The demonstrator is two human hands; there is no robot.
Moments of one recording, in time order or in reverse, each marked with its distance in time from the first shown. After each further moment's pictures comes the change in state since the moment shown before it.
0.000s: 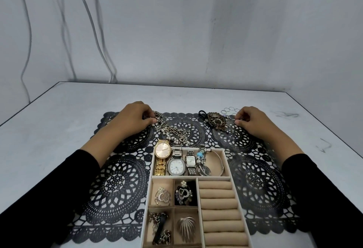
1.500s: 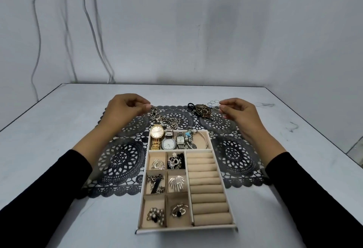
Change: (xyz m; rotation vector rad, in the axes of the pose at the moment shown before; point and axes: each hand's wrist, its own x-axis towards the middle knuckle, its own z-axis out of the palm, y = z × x) left_hand -0.073 0.045 -0.035 -0.625 0.242 -0.092; right_hand -0.085 -0.046 -0.010 0.930 0.182 0.046
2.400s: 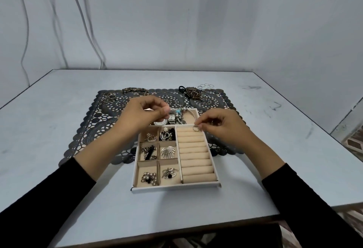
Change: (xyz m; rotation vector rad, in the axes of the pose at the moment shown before) left_hand -0.089 0.041 0.047 -0.356 -0.175 -0.102; right_hand -0.107 -0.015 0.007 -0.511 -0.351 -0.241
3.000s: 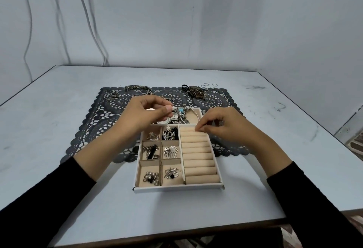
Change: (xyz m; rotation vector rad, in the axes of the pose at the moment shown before) left_hand -0.003 0.000 -0.005 -0.092 -0.041 -0.085; right_hand 0.009 -0.009 -0.007 -0.172 -0.172 -0.071
